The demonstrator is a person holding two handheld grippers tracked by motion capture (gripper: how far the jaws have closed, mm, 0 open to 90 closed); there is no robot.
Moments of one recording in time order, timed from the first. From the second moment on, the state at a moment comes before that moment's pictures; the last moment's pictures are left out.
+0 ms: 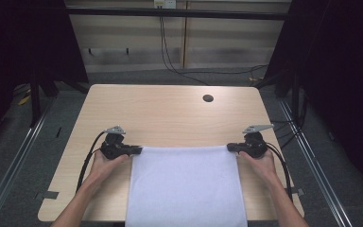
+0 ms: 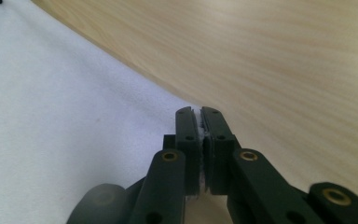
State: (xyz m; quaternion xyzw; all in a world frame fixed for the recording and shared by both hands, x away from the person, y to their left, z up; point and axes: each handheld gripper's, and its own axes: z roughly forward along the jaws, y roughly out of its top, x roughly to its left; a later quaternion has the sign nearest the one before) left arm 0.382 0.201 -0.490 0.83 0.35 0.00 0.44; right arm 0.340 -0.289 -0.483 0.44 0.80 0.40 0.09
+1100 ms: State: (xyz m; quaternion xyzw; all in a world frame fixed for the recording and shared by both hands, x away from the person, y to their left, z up) left arm 0.434 0.189 -0.431 0.80 0.36 0.07 0.48; right arm 0.389 -0.310 -0.428 0.44 0.75 0.47 0.14
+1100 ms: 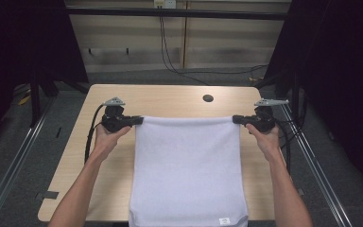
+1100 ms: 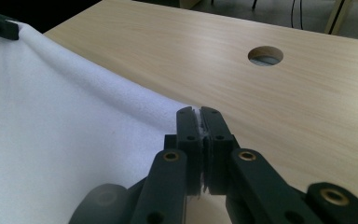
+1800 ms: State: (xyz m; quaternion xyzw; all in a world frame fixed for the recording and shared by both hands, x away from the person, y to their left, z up) left arm 0.459 0.189 -0.398 0.76 0.36 0.08 0.53; right arm 0.412 -0.309 -0.388 0.44 0.73 0.49 0.18
